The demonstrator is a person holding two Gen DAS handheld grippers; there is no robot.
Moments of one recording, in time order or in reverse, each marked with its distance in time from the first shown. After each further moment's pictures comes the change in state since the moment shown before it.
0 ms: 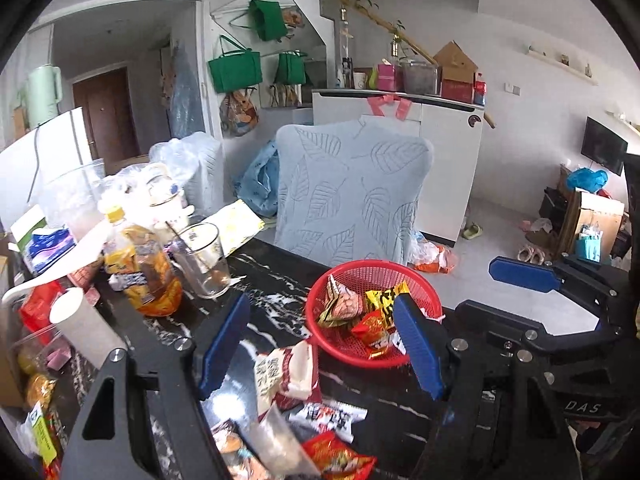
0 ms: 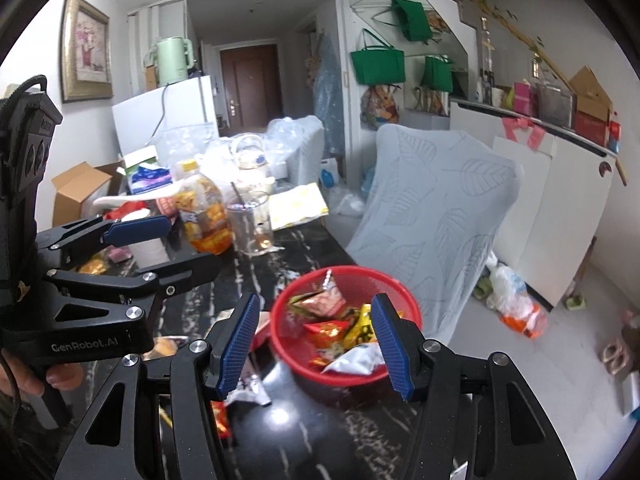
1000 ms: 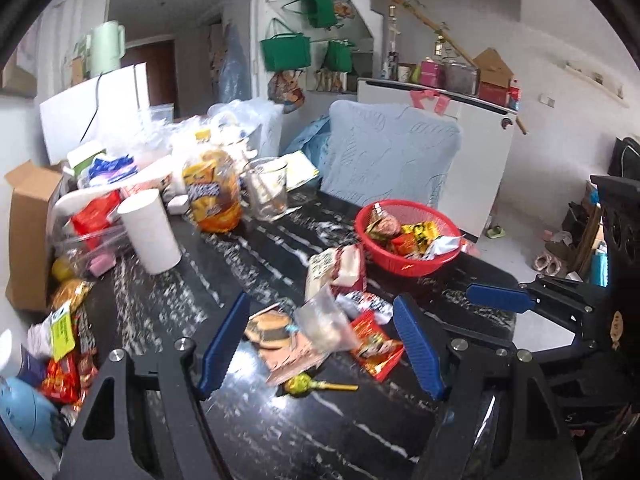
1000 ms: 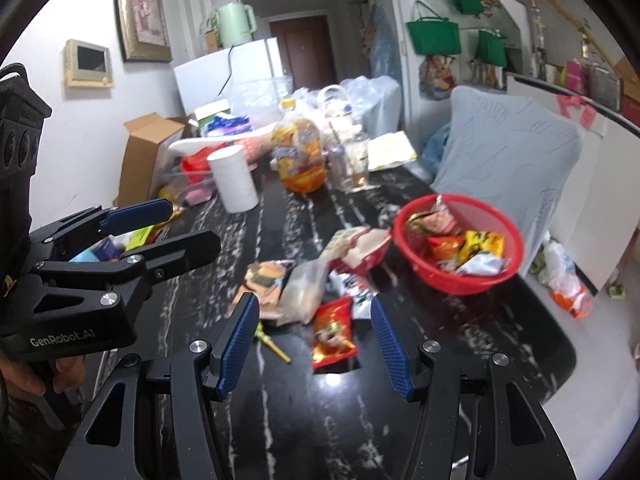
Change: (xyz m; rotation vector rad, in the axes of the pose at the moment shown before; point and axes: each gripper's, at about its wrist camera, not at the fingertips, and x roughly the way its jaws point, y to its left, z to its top) left arm -0.085 0.034 -0.100 -0.129 0.047 0.116; right arm -0.021 0.088 -0.074 -0.040 0.122 0.200
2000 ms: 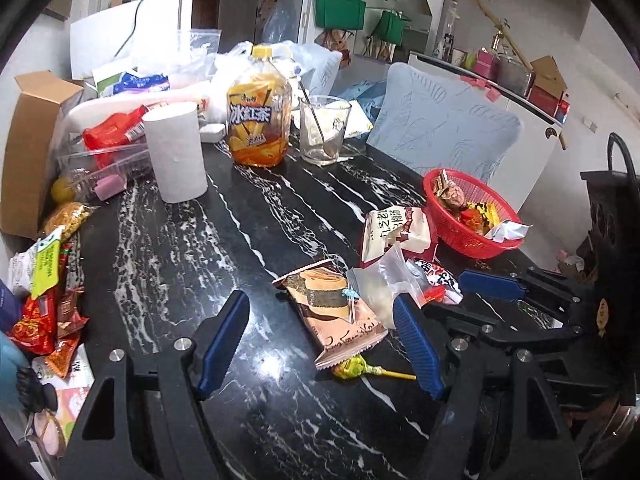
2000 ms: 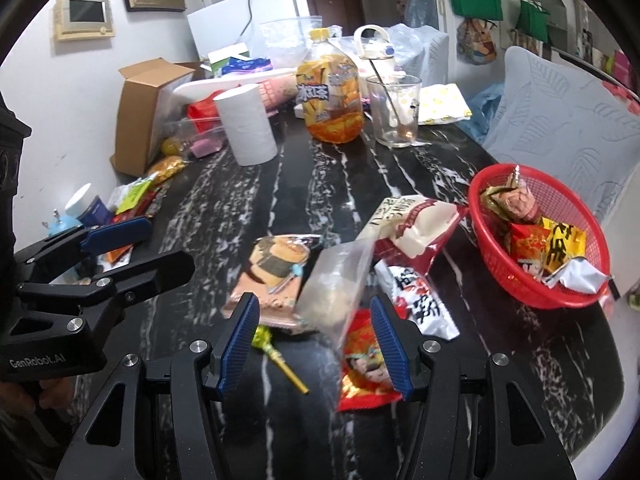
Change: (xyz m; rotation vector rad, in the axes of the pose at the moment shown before) left arm 0.066 0.059 -0.028 -0.183 0.143 0.033; right arm 0.103 0.010 0.010 -0.048 0.170 0.073
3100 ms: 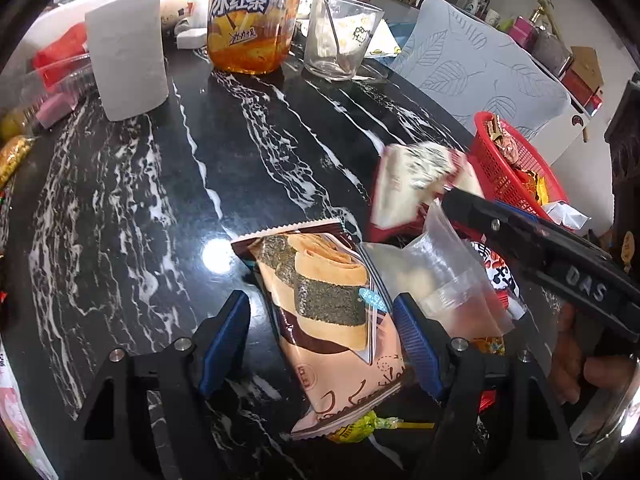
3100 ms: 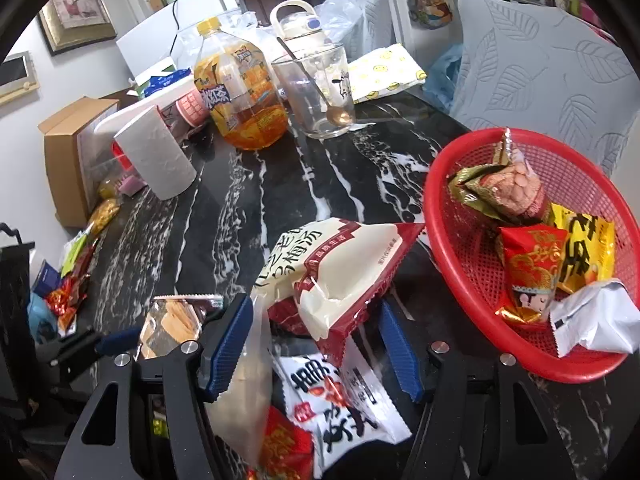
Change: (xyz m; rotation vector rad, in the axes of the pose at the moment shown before) left arm 0.110 0.002 0.001 -0.118 0.253 -0.033; right arm 0.071 -0.079 0.036 0.186 0.025 -0.026
